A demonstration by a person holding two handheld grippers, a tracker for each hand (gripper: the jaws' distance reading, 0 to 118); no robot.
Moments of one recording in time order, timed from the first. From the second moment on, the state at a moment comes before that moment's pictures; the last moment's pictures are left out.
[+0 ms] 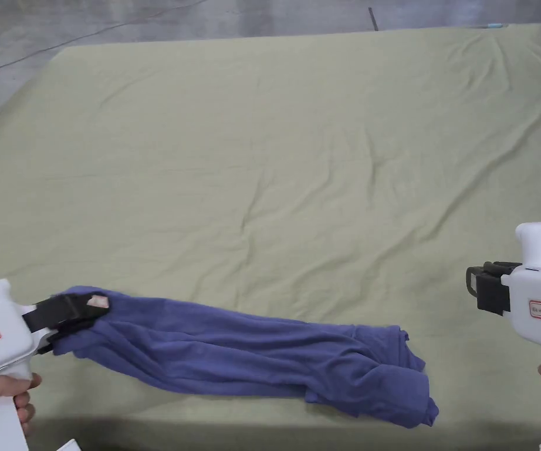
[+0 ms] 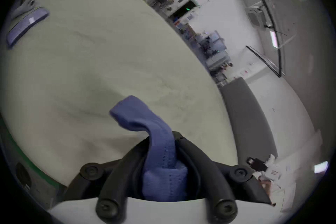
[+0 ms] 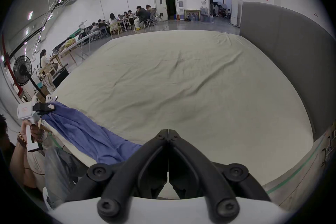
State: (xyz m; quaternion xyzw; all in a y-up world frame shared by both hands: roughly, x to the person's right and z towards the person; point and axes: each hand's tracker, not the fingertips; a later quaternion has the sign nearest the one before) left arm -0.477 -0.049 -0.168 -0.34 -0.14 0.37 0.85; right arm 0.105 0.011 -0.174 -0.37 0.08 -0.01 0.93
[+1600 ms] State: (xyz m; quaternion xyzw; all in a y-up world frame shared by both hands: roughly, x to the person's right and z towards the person) left arm -0.138 -0.093 -0.158 -0.41 -0.27 0.13 0.86; right arm 0.148 -0.004 -0.152 -0.37 0.05 -0.05 0.93
